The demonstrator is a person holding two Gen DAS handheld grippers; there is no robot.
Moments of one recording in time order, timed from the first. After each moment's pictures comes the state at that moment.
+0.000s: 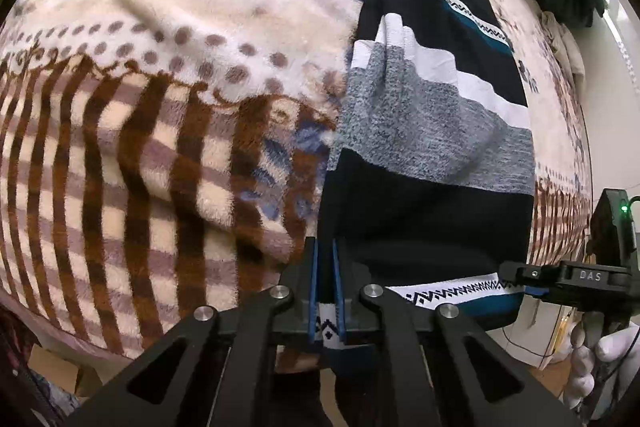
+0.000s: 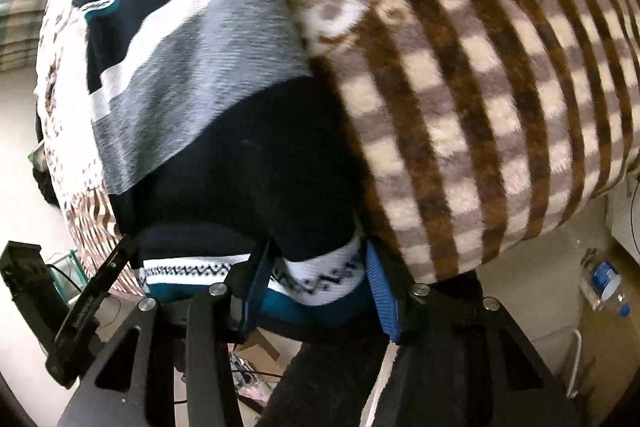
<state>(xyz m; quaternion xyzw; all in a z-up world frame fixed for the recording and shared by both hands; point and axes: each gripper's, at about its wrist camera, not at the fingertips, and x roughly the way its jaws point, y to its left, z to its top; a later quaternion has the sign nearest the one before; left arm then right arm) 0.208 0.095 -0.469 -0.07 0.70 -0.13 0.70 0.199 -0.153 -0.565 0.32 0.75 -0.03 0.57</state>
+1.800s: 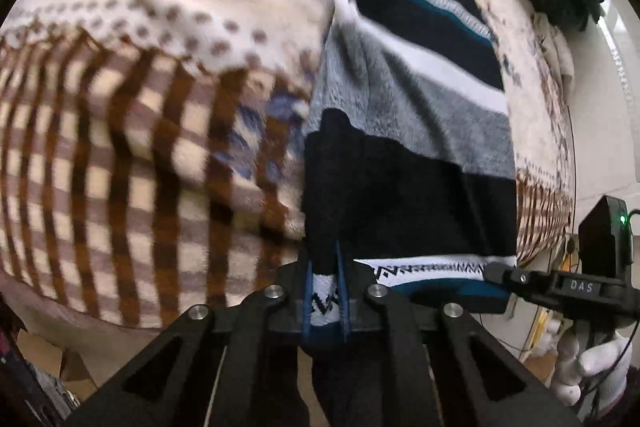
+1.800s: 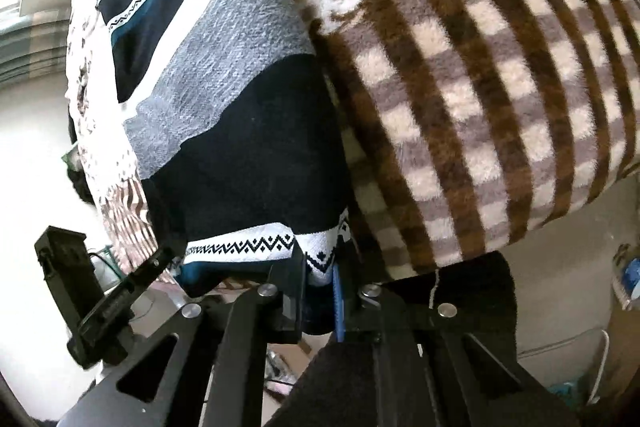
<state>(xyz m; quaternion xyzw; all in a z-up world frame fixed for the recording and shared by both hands) 0.209 0.087 -0.454 -0.11 0.71 -0.13 0.68 0.182 -0.155 -0.553 0.37 0.73 0.01 0.58</state>
